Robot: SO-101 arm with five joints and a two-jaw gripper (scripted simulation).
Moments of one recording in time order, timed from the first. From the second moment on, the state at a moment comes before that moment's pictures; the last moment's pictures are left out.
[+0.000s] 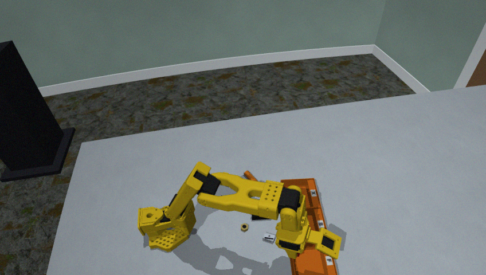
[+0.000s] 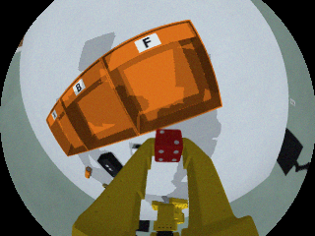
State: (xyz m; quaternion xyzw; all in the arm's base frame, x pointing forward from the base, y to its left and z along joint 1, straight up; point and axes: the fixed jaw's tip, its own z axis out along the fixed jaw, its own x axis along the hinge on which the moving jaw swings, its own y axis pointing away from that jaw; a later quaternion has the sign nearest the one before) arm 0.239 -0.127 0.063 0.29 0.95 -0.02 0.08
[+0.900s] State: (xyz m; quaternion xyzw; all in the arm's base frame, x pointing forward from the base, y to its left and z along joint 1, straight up) arm 0.260 -0.139 0.060 0.26 0.96 -0.03 0.11
